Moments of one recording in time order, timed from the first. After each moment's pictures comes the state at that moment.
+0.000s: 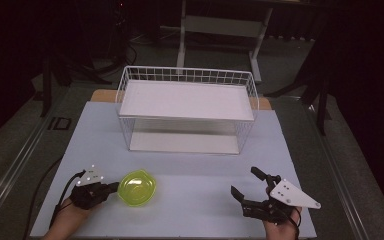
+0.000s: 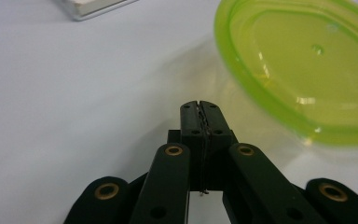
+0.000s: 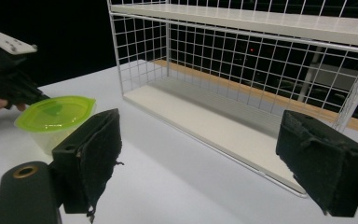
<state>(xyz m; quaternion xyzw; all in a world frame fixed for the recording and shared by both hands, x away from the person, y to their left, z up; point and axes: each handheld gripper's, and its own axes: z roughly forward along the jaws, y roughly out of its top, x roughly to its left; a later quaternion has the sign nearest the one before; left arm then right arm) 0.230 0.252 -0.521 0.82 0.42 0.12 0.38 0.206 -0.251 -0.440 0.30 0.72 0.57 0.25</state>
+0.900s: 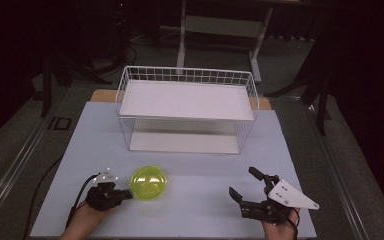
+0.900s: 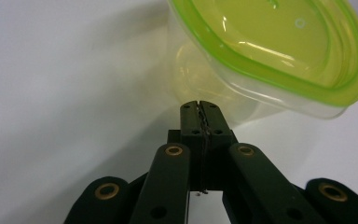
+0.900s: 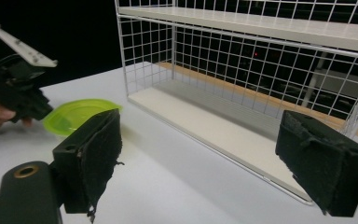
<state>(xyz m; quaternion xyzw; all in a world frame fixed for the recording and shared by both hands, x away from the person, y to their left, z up) 0.244 0.206 -0.530 0.81 0.43 0.04 0.39 0.205 -0.247 -0.440 0.29 0.72 0.57 0.25</state>
